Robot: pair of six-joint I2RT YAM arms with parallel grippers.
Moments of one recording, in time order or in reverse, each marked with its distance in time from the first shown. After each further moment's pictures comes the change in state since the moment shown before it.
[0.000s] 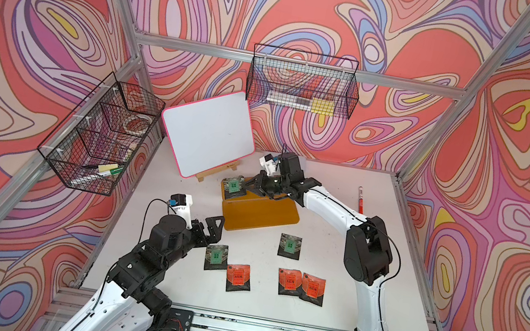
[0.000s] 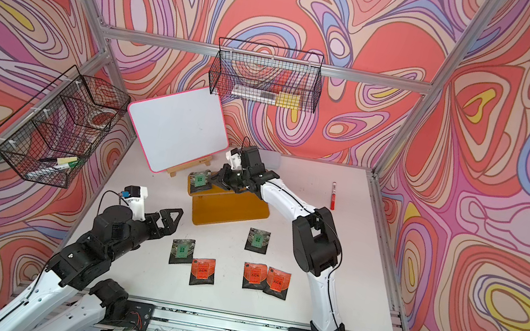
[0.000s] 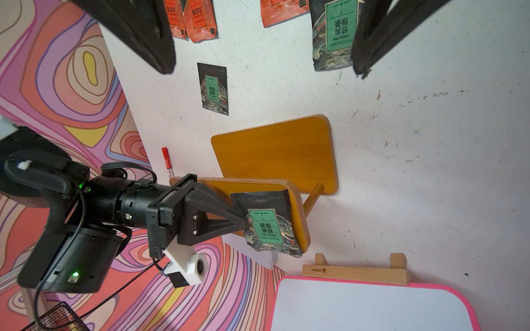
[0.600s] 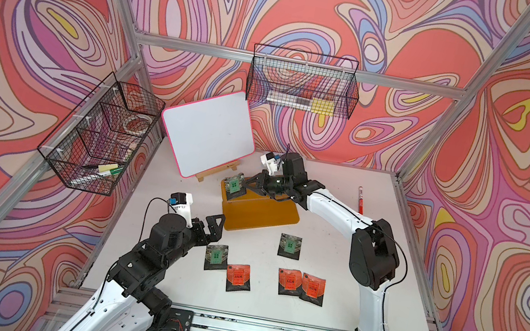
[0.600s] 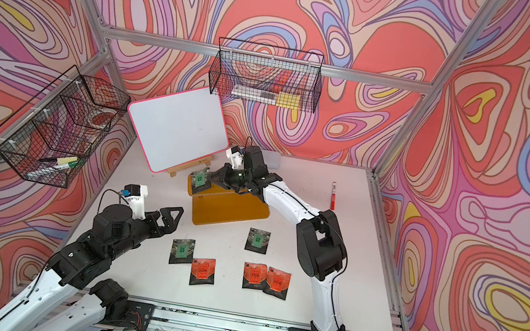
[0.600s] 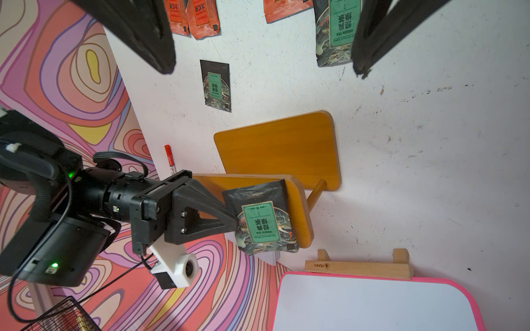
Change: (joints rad) left arm 0.000 0.010 0.010 0.013 0.000 0.000; right arm 0.000 -0.061 -0.075 0.101 -0.023 0.013
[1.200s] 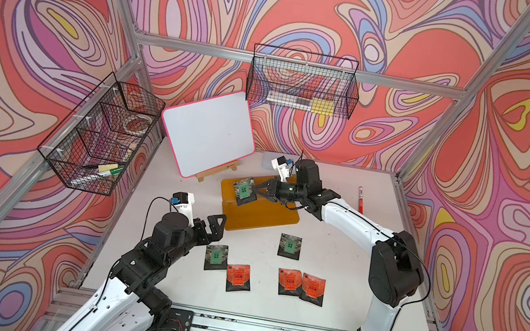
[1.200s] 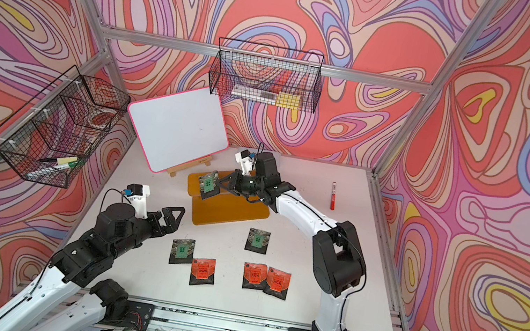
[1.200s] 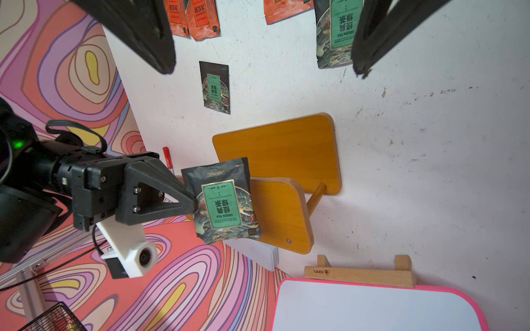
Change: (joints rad) left arm 0.000 0.024 0.000 0.008 0.004 -0.004; right arm -0.025 -0.190 -0.230 0.077 -0.022 -0.050
